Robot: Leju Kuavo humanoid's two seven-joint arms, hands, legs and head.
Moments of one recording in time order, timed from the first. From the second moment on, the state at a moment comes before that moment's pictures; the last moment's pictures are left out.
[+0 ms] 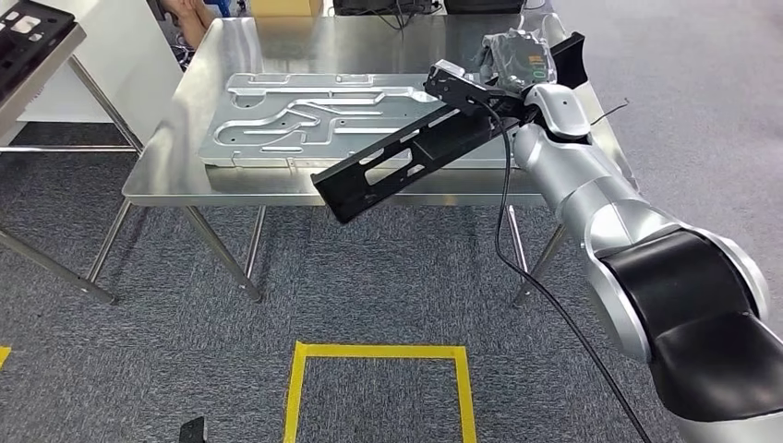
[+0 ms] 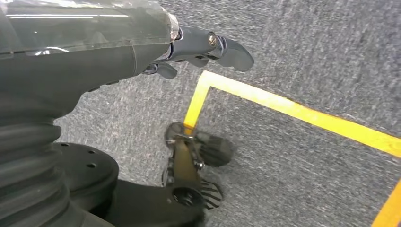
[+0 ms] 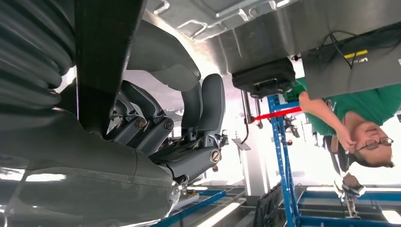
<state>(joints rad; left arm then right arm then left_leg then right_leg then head) -0.24 -0.11 0.86 -0.18 -0.58 0.19 -0.13 -1.34 -0.02 0.46 -0.31 1.07 -0.34 -0.04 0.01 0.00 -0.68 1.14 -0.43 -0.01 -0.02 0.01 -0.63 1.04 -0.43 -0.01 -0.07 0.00</state>
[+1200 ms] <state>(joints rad) -0.24 -0.11 0.86 -0.18 -0.58 0.20 -0.14 -1.34 -0.06 0.44 -0.31 1.07 -0.33 -0.03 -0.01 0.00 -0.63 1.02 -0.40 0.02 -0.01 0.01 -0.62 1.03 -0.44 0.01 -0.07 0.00</state>
